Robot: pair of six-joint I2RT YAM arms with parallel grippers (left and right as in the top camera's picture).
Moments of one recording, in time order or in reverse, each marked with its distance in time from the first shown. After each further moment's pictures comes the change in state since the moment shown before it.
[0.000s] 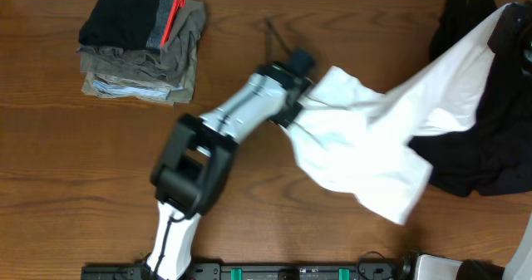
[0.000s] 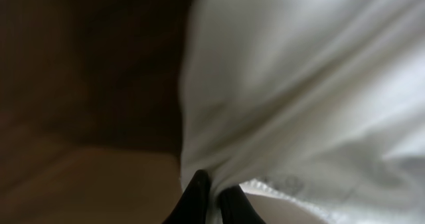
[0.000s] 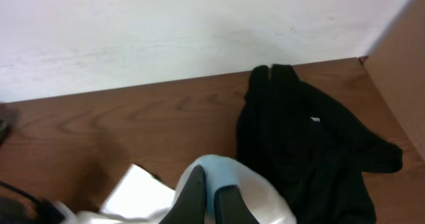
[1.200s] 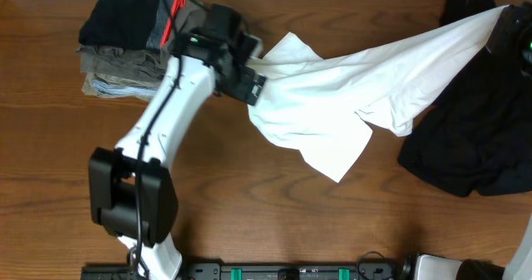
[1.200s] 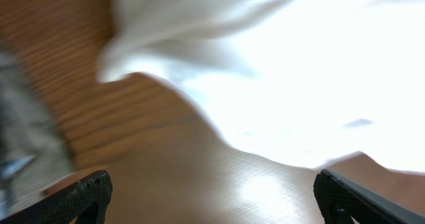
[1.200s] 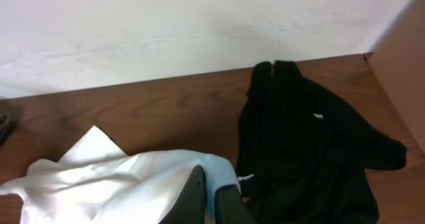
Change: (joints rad) left arm 0.215 -0.286 -0.001 -0.133 0.178 0.045; right arm 0.000 0.000 0.000 -0.014 -0.008 -0.001
